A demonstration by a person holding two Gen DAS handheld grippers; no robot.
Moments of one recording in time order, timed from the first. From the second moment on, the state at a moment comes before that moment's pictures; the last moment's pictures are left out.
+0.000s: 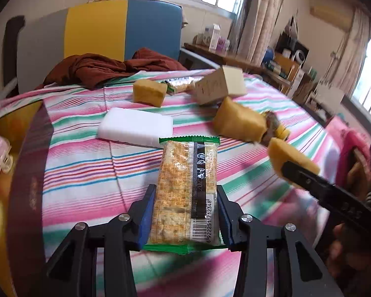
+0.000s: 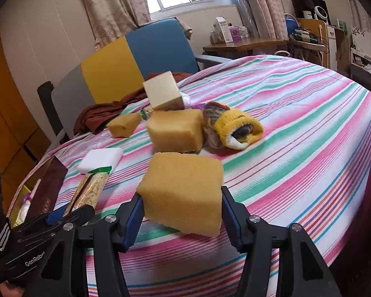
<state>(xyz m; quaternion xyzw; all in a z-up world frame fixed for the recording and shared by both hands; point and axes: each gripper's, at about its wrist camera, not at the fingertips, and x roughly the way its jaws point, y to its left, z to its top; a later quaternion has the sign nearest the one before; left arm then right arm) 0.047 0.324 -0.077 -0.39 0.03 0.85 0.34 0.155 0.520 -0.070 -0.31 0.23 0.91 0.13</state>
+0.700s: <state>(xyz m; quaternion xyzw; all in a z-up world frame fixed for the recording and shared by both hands) 0.058 0.182 -0.031 -0.35 -0.04 0.90 0.27 0.125 0.398 -0.020 -0.30 0.18 0.94 0.00</state>
